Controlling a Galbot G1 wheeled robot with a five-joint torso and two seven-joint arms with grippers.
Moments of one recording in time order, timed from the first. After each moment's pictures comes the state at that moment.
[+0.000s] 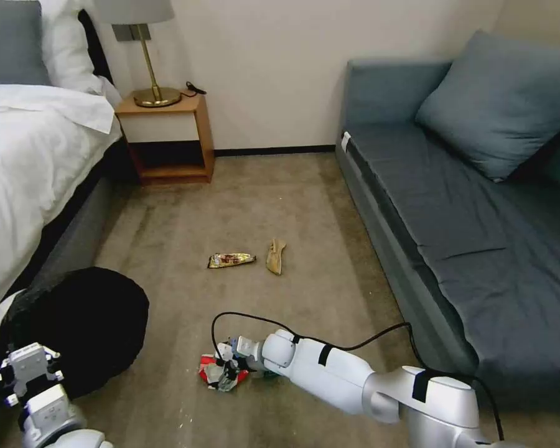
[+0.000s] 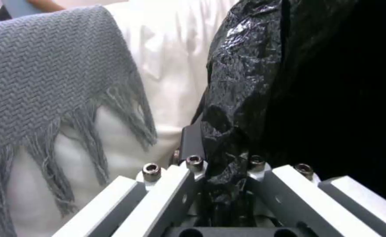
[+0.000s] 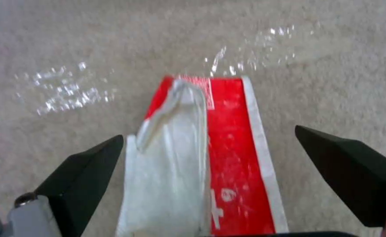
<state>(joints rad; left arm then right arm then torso) 1.75 -1.34 -0.79 -2.04 -0.04 0.03 -0.74 -0.49 1.57 -0.84 0.70 0.26 -0.06 -0.43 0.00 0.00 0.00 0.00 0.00</state>
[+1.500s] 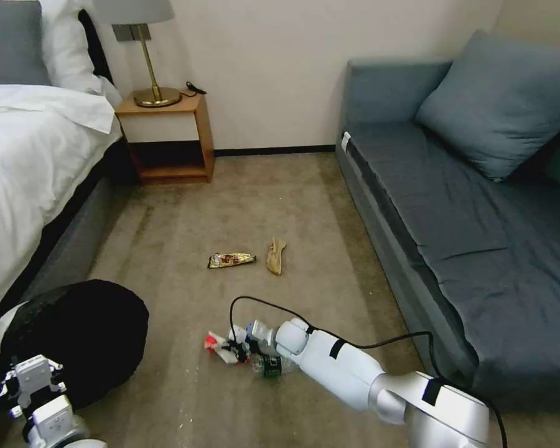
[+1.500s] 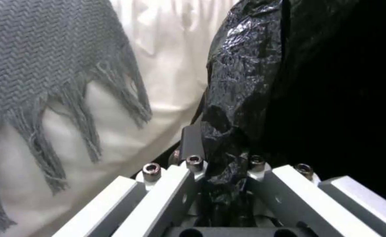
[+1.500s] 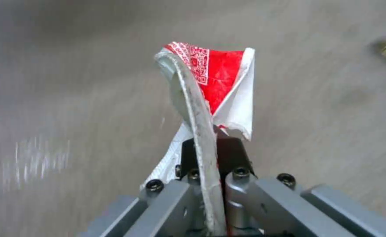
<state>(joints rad) 1.74 -1.34 -0.77 -1.98 -0.05 0.02 -0.75 -0.55 1.51 -0.51 0.82 0.21 -0.02 -0.44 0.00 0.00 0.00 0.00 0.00</state>
